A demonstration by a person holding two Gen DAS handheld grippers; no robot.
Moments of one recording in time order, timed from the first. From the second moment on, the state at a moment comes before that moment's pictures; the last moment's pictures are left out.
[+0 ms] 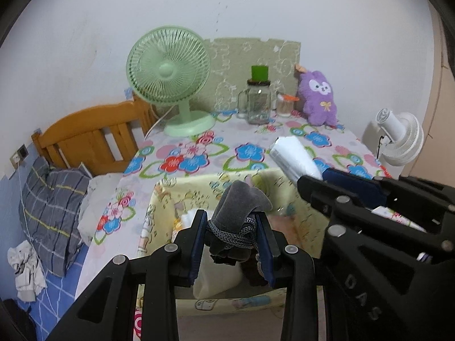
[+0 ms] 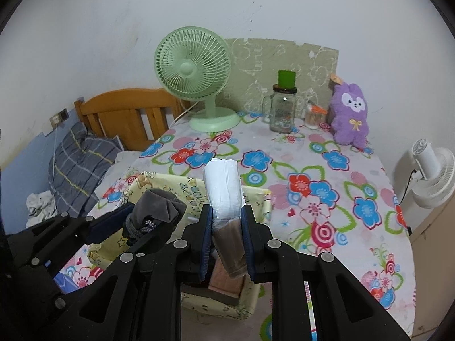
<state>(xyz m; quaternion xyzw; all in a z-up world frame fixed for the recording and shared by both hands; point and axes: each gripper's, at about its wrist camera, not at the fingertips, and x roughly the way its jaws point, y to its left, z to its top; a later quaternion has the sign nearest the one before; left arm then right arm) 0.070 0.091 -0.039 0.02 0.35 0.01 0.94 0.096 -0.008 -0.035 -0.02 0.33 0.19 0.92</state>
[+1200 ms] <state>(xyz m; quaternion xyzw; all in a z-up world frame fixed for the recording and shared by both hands) 0.091 0.118 -0.073 0.00 0.39 0.03 0.92 0.132 0.028 -0.077 0.00 0.40 0.21 0.89</state>
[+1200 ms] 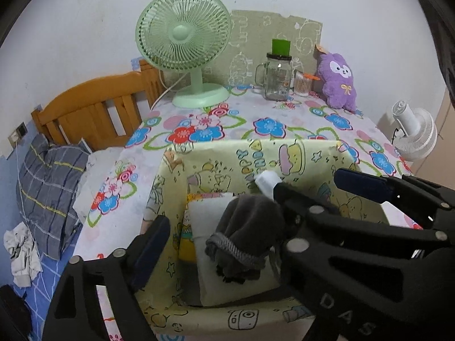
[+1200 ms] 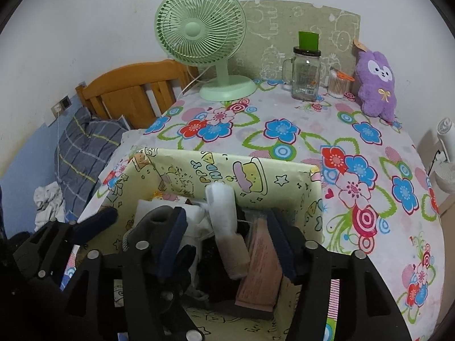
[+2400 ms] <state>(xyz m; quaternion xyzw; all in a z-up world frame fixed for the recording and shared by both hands) 0.059 0.049 -0.008 0.02 0.31 -0.01 0.95 0.085 -0.055 -0.016 0.02 0.30 0.16 0.94</state>
